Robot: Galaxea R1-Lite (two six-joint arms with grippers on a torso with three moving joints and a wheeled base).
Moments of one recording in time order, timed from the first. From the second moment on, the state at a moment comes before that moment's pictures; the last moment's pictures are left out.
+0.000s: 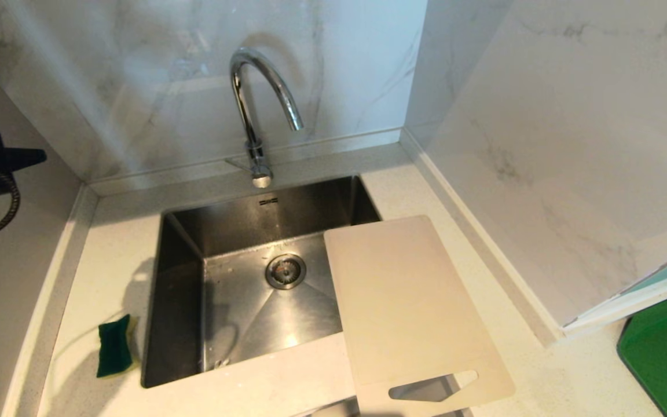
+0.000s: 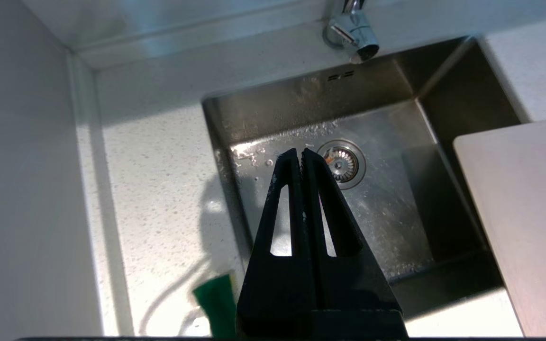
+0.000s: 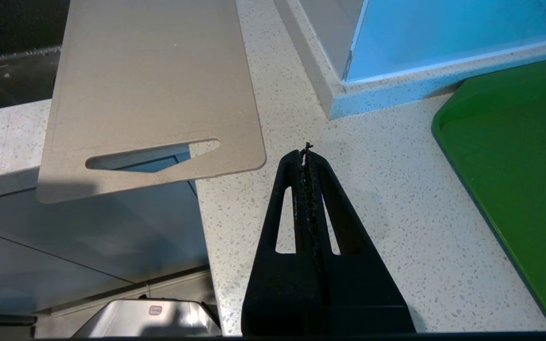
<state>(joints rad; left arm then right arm) -0.31 1.24 -1.18 0.13 0.28 -0.10 0.00 0.00 0.00 0.00 0.01 0.00</state>
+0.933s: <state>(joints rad) -0.32 1.82 -1.55 0.03 0.33 -0.18 0.00 0.00 0.00 0.00 0.01 -0.01</state>
